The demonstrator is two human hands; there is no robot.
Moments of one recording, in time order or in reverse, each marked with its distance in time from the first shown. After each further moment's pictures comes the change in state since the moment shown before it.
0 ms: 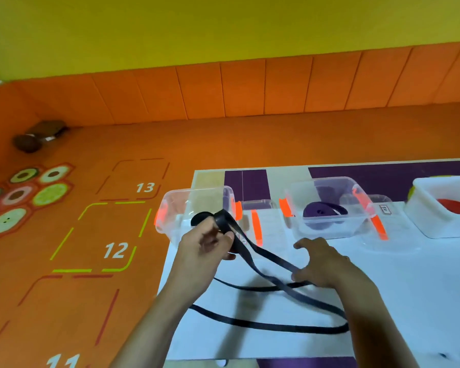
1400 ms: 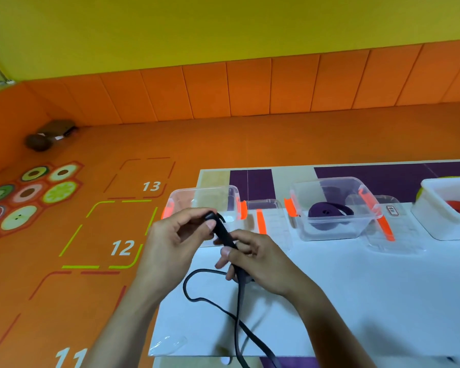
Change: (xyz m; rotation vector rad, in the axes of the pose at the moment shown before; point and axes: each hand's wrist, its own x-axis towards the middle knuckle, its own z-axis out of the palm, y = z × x) left_hand -0.009 0.039 -0.040 0.245 0.127 0.130; right_hand -0.040 -0.099 0.025 0.977 -0.169 -0.663
